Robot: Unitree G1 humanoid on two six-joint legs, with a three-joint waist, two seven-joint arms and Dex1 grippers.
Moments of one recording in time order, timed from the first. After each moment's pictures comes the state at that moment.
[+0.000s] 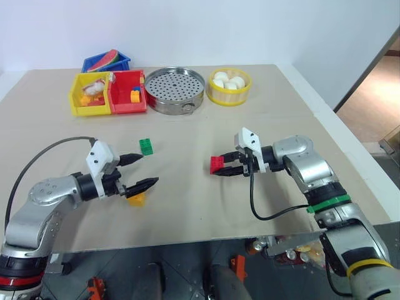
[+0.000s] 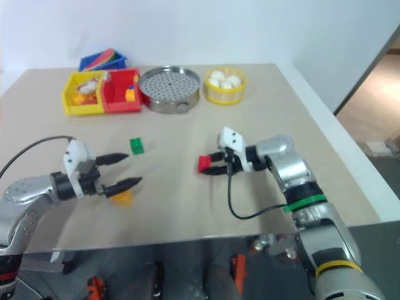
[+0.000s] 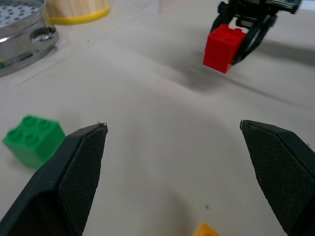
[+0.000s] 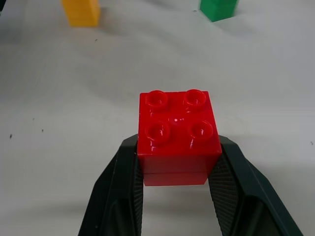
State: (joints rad) left arm -0.15 0.69 0.18 -0.33 -0.54 0.48 -0.90; right arm -0.89 -0.55 0.31 0.53 0.16 0.12 1.37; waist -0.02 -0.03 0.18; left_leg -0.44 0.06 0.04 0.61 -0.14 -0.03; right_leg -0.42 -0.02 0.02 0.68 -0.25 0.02
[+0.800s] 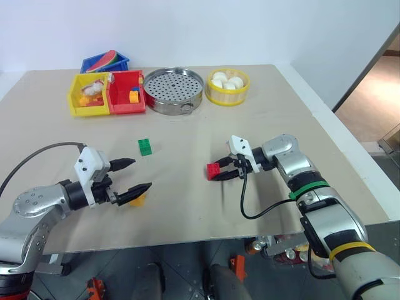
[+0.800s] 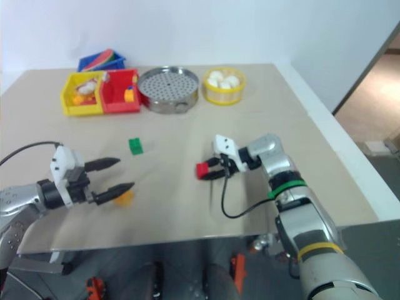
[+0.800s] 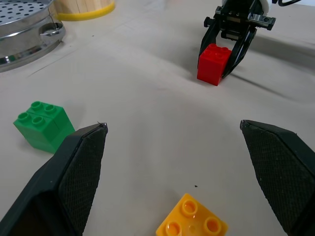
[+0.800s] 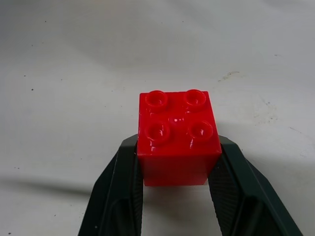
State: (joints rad) left arm -0.08 0.72 0.23 -0.40 -0.57 0.49 -0.88; right arm -1.00 -0.45 0.30 0.94 0.04 -0.18 1.46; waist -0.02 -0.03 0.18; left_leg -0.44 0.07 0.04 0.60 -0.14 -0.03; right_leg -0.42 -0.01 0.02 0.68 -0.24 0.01
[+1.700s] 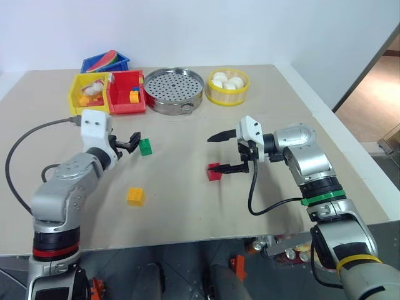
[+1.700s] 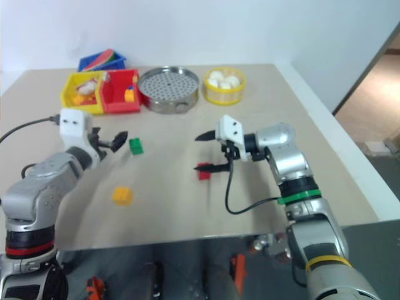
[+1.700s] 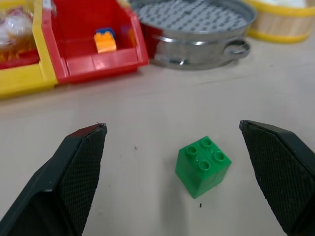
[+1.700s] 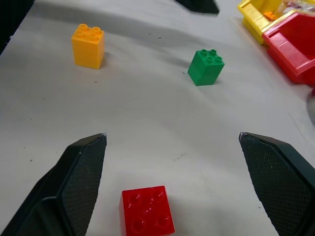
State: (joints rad) left arm -0.47 0.40 0.17 -0.32 -0.41 0.90 -0.11; right arm -0.87 -0.51 0.18 0.41 0.15 0.02 1.37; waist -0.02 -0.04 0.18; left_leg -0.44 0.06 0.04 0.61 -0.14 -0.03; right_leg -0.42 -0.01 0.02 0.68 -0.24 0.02
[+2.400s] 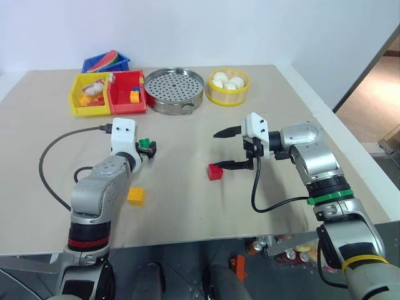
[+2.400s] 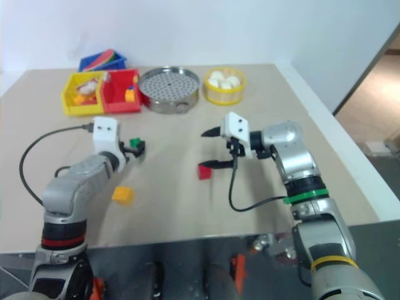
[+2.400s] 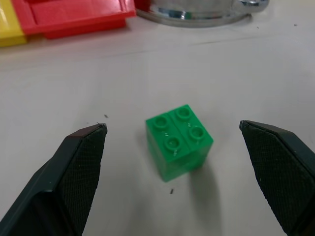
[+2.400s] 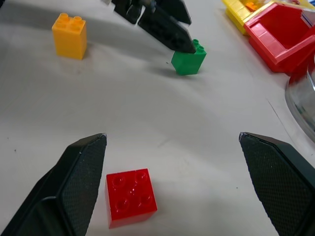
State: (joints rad) left arm -0.53 0.25 0.08 -0.24 -0.27 0.99 0.03; right arm -0.87 -0.54 0.17 0.42 0.18 0.06 1.33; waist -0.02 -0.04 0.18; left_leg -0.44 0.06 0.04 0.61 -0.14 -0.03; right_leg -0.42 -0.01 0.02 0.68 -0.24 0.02
